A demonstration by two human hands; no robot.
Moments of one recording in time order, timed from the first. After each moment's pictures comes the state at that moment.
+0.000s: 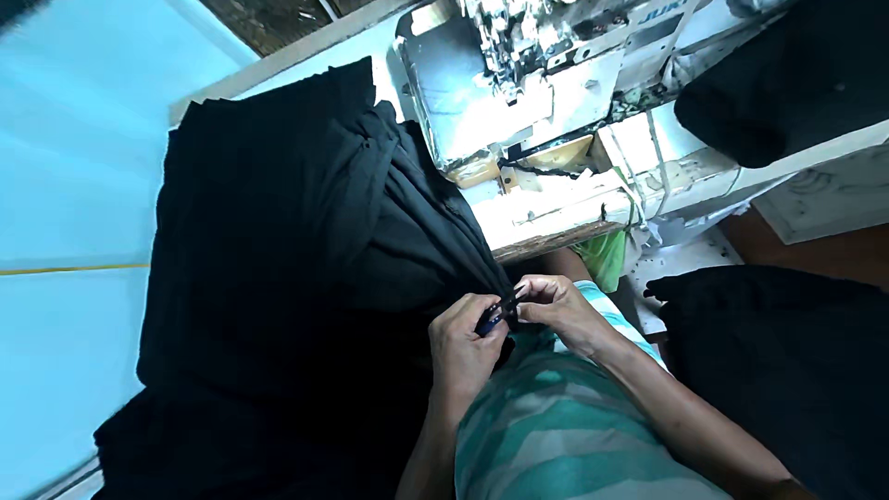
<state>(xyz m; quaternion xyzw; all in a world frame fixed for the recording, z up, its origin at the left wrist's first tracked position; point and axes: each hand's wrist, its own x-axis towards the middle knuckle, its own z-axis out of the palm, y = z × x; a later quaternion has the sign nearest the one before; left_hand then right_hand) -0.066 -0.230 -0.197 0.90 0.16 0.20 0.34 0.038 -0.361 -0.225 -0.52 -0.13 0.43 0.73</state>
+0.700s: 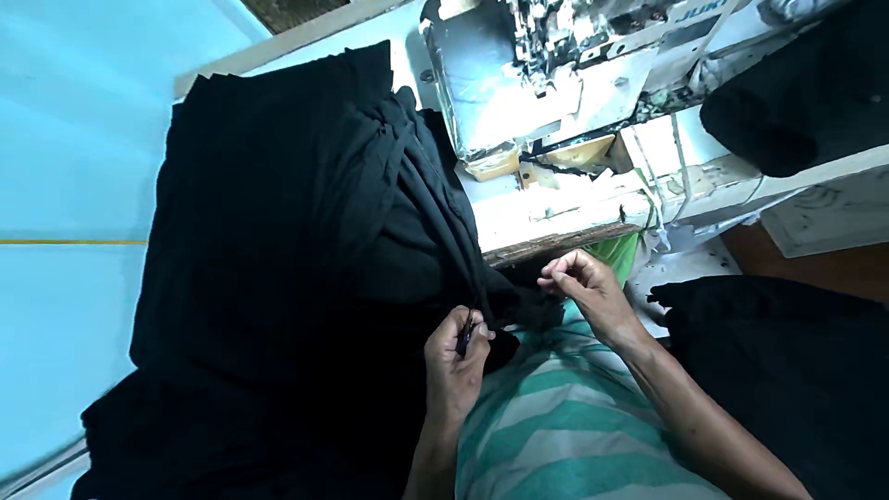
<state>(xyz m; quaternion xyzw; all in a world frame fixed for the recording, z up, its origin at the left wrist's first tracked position) -0.098 -0.228 -0.202 0.73 0.19 0.23 0.61 0.051 -0.371 -0.242 -0.66 -0.14 0.29 0.68</state>
